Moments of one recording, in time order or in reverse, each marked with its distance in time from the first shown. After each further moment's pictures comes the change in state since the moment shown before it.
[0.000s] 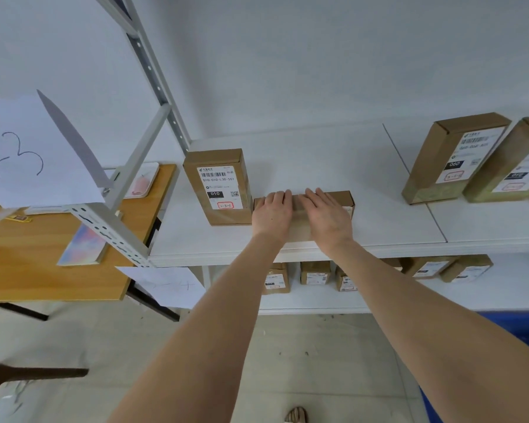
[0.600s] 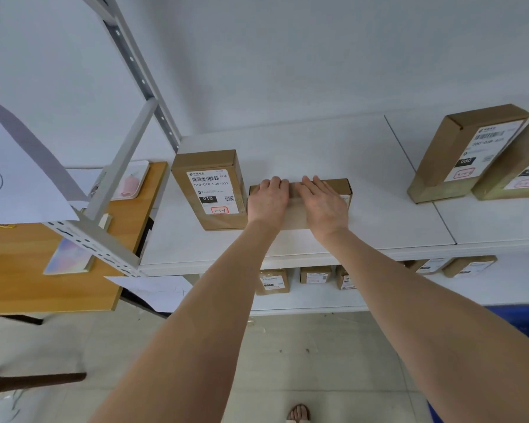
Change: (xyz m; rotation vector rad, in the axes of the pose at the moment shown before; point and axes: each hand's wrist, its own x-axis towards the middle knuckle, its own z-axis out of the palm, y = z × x) left_hand 0.044 -0.011 -0.005 0.025 -0.030 -0.005; right_hand 0.042 0.004 0.018 0.078 0.099 0.041
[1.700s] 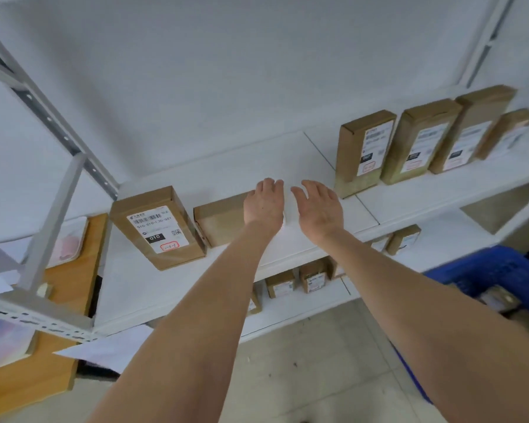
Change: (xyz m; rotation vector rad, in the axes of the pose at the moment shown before) left_hand 0.014 0.089 -0.032 -0.087 0.001 0.219; right_hand -0.046 0.059 -0.063 -0.263 -0.072 0.321
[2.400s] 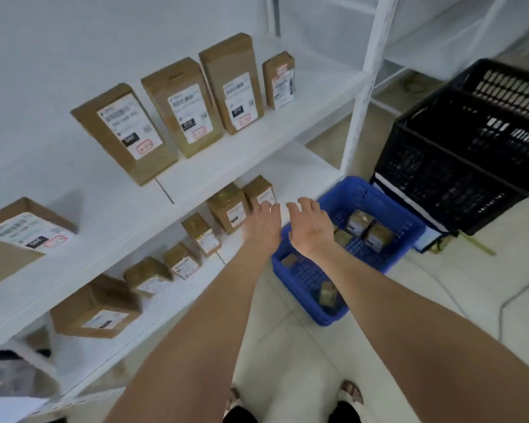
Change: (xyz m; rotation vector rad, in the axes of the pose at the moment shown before) left_hand -0.060 0.426 0.109 0.026 -0.285 0.389; right_hand -0.220 0.375 0.039 0.117 -0.244 0.400
